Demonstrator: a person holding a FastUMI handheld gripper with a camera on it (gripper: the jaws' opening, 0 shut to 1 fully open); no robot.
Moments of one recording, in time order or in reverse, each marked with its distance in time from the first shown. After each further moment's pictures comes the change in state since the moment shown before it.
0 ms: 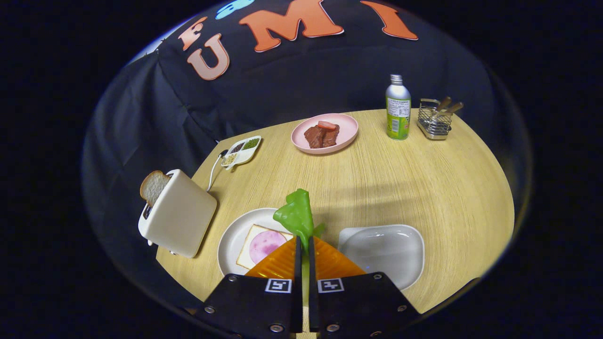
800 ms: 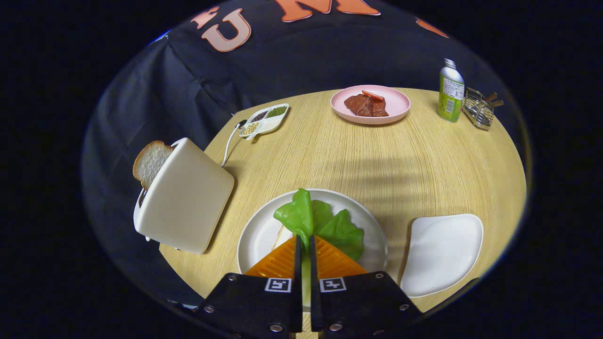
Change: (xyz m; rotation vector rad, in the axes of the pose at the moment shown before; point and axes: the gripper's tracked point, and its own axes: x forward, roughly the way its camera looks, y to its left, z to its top) arm 0.059 0.074 -0.038 -0.035 0.149 0.064
